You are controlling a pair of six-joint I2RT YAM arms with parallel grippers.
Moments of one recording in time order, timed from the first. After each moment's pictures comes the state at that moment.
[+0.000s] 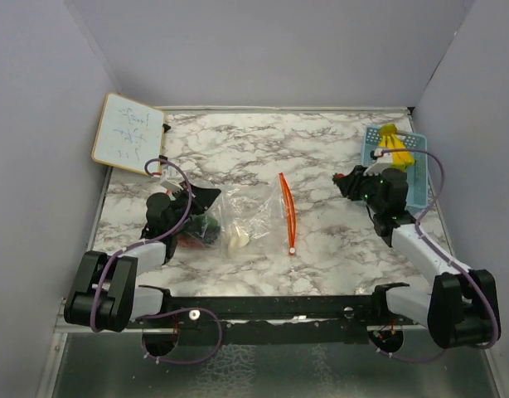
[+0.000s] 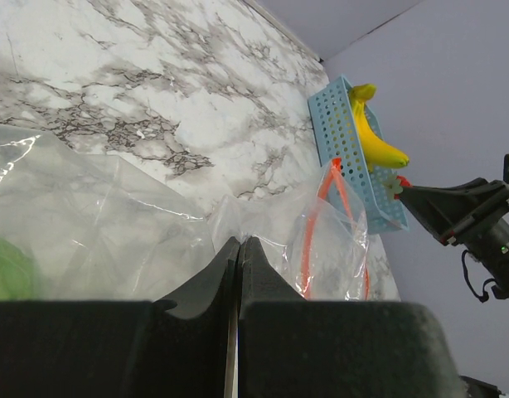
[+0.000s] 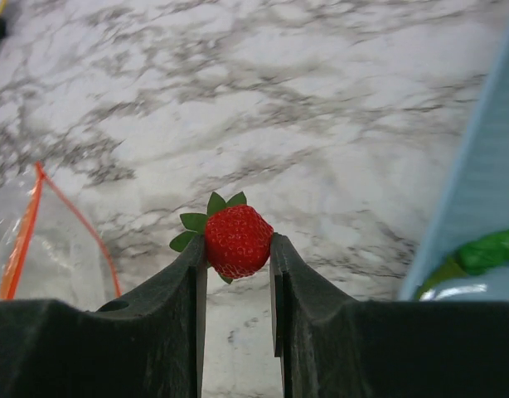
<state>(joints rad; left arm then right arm) -0.16 1.27 0.28 0.89 0.42 -0.87 0.17 1.17 0.52 0.33 -0.25 0.23</state>
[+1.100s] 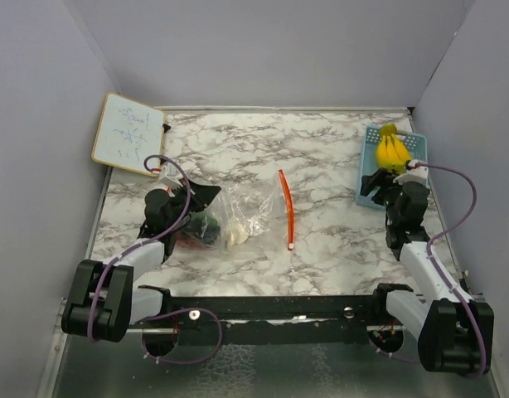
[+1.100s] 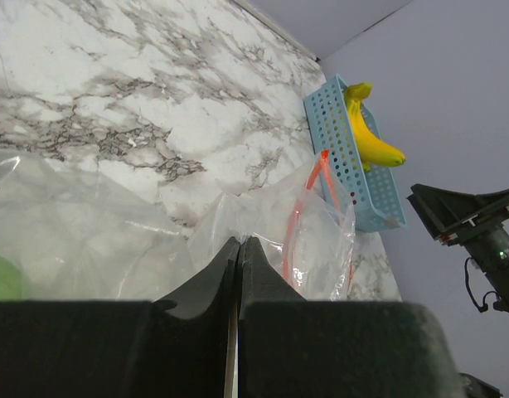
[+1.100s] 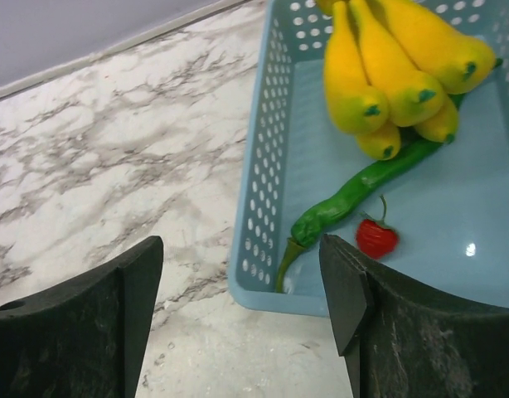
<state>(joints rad) -0.16 1.21 0.30 0.81 0.43 -0.86 -0.07 0.97 0.41 0.34 0.03 0.29</state>
